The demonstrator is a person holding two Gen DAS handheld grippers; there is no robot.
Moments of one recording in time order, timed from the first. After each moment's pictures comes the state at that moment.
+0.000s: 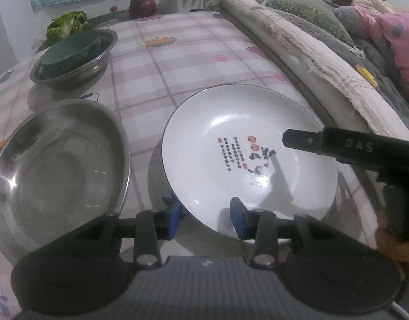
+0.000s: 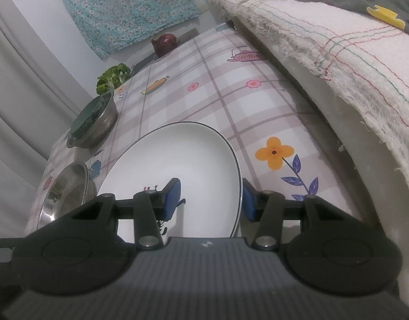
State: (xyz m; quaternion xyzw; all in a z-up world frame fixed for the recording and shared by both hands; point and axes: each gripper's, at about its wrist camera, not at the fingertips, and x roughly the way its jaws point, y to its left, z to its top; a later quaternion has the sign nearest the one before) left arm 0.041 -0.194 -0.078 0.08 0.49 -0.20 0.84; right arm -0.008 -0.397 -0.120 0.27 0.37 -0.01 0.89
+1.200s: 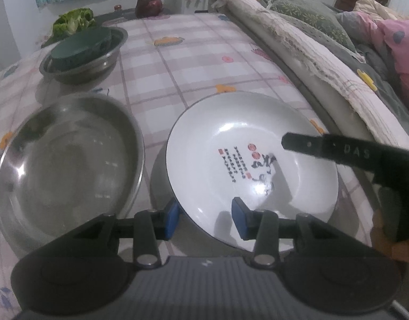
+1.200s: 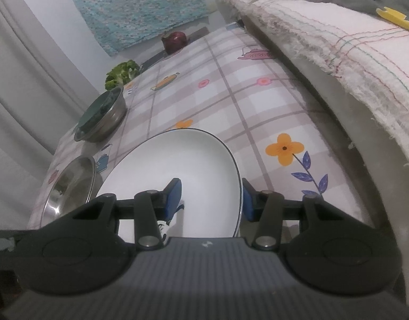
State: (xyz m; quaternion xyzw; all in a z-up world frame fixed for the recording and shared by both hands) left arm 0.033 -0.178 -0.076 0.06 0.49 -0.21 0.84; right arm -0.010 -0.391 -0.122 0.26 0.37 0.01 0.89
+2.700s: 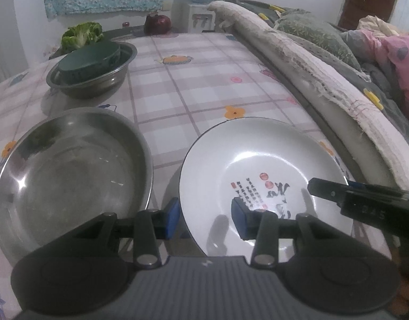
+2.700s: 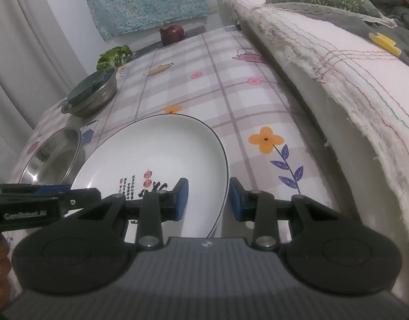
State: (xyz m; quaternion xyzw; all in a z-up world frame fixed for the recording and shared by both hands) left arm 0.043 -0.176 -0.080 0.05 0.45 -0.19 0.87; right arm -0.033 -0.374 -0.117 0.18 0.38 -0.02 0.91
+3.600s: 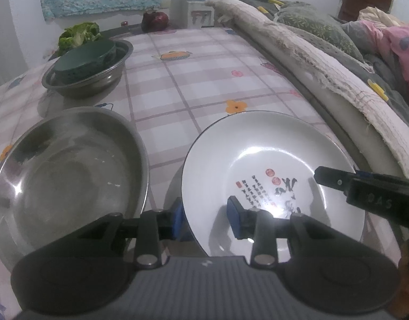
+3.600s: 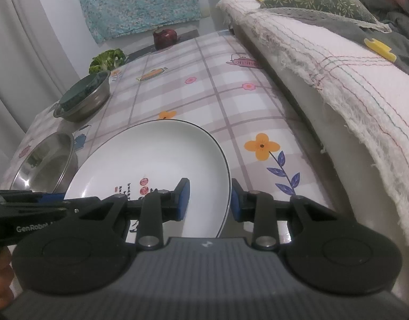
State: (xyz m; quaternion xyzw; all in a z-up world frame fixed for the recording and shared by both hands) left arm 0.047 -0.183 -0.088 0.07 0.45 -0.19 0.87; right arm -0.028 -0.371 -0.116 0.17 0.37 -0.04 0.91
